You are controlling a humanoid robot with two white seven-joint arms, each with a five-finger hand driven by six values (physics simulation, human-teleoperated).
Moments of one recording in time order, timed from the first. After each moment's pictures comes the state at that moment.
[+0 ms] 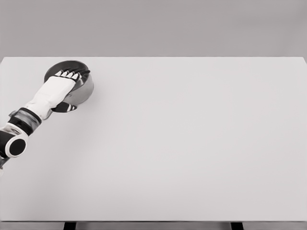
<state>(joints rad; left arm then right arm) -0.41 0.79 -0.68 -1.55 -0.44 0.02 0.10 -0.02 0.00 0.16 0.15 0.07 -0.28 0.19</state>
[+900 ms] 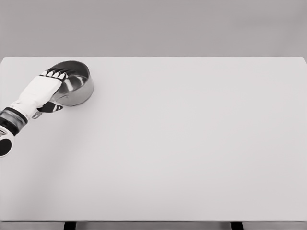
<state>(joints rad) -0.40 0.86 -0.67 -1.53 -0.44 0.02 0.10 -0.02 0.00 0.16 0.15 0.07 -0.28 0.19</state>
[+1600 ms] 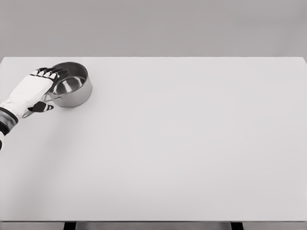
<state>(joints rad) -0.39 0.91 -0.67 -1.53 -0.44 0.02 0.10 -0.02 0.00 0.16 0.15 0.07 -0.28 0.19</state>
